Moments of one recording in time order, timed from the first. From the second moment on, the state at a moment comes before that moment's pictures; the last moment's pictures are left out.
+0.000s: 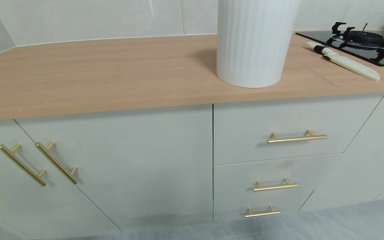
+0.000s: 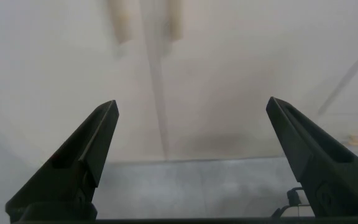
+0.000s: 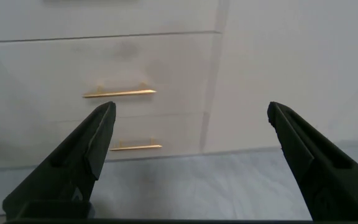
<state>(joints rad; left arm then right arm) 0.01 0.00 0.00 0.00 0.01 0.00 0.00 0.00 0.00 0.01 -0.02 -0.01</state>
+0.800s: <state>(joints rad) 0.01 0.00 0.00 0.00 0.01 0.00 0.00 0.00 0.00 0.01 -0.02 -0.01</state>
